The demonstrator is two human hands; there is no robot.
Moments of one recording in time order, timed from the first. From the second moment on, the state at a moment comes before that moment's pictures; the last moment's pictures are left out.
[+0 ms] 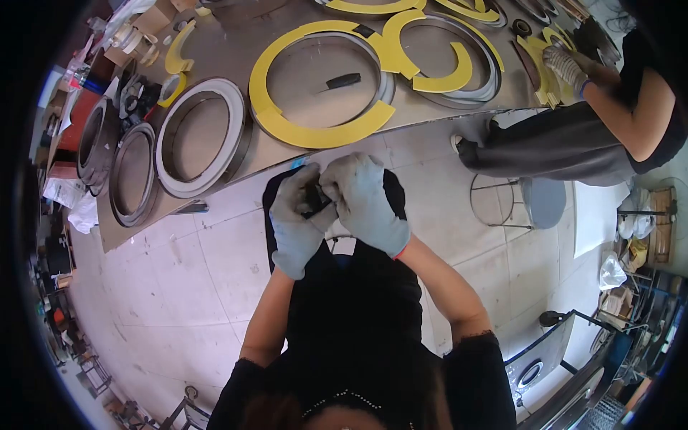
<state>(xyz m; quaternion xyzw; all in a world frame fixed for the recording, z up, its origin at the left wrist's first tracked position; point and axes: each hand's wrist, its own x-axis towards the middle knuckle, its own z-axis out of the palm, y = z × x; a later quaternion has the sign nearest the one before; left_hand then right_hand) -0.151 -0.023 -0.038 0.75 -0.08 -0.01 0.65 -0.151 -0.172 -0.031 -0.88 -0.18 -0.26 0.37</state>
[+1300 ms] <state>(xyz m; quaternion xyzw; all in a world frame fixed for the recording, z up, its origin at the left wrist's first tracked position) -0.139 -0.057 -0.099 0.54 0.06 -0.10 0.84 -0.110 -0.248 -0.035 -0.90 -0.33 -0.13 0.26</state>
